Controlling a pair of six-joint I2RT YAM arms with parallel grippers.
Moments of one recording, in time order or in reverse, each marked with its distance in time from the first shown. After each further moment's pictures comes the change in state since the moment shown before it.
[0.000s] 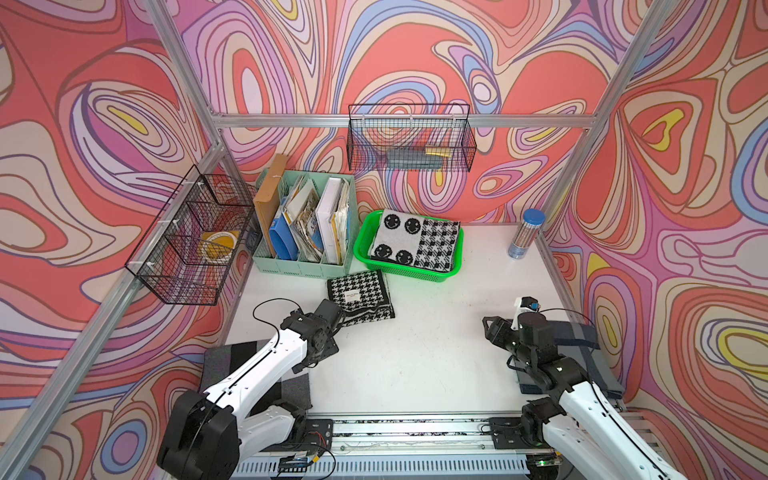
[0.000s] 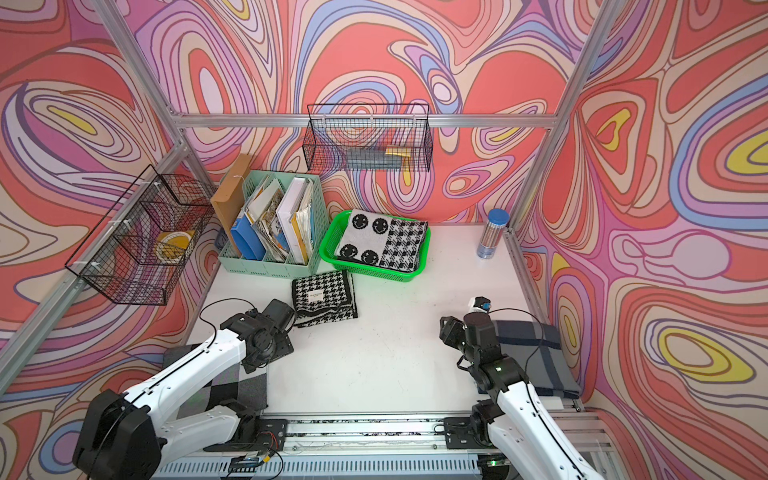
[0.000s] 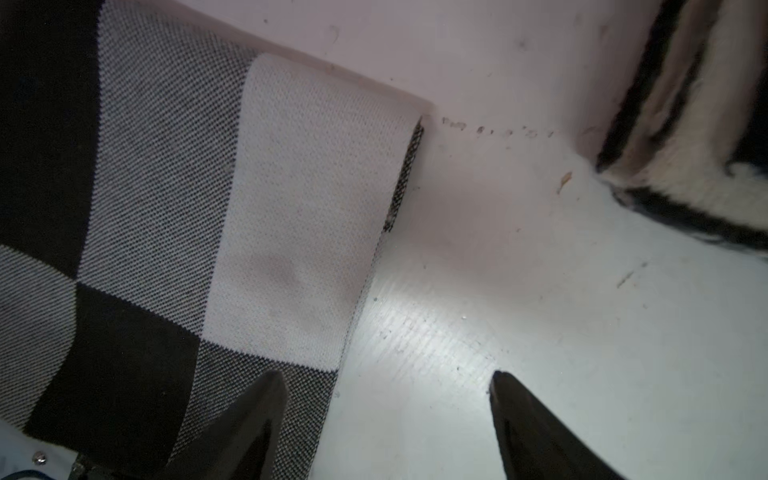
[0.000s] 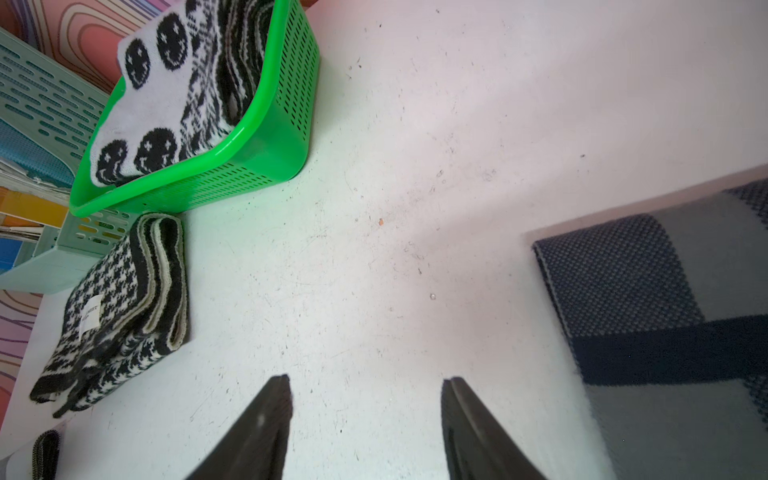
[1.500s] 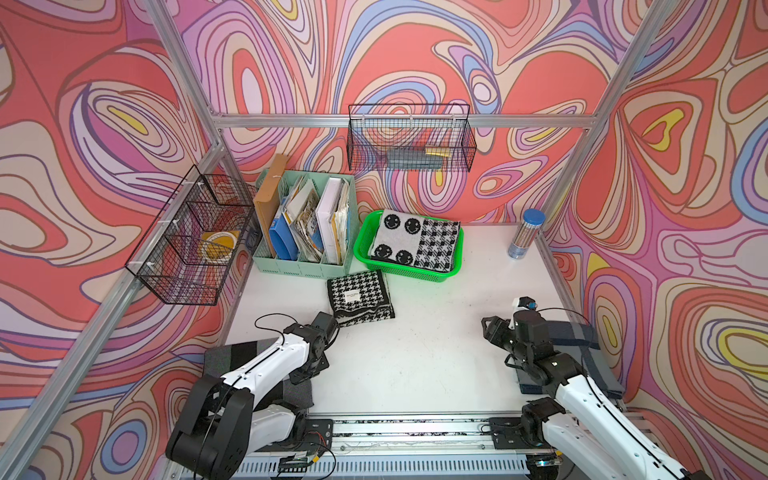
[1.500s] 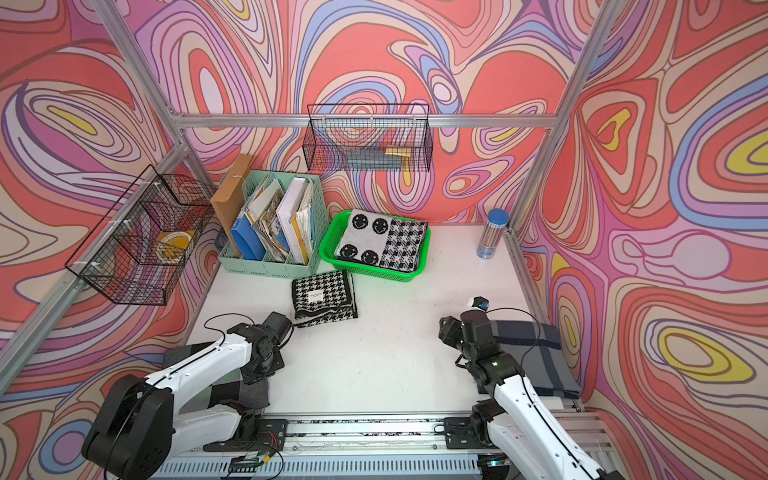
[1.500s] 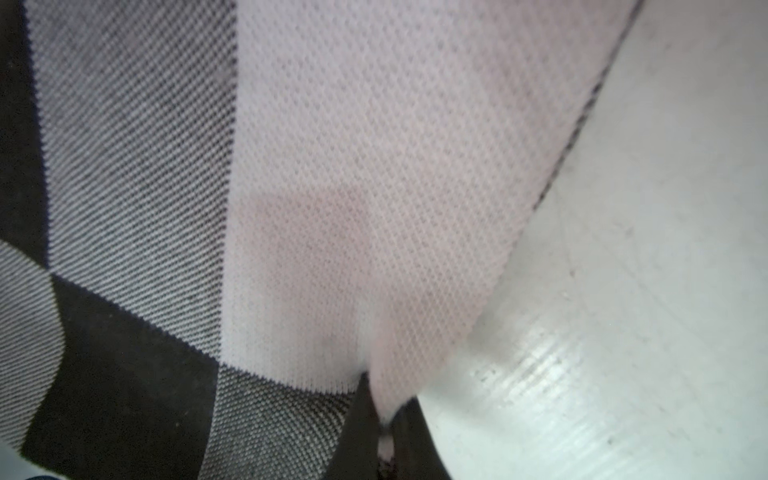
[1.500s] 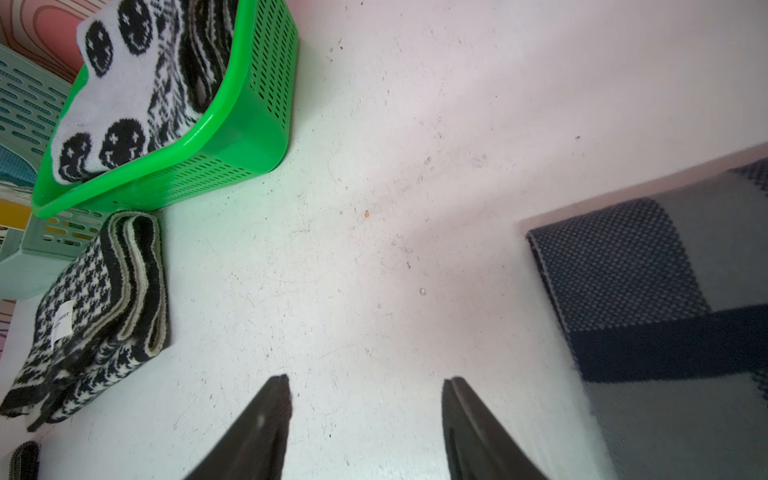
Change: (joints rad) left arm 0.058 0.053 -0.146 0.086 0.013 0.075; right arm 0.000 0.069 0.000 0.018 0.011 0.016
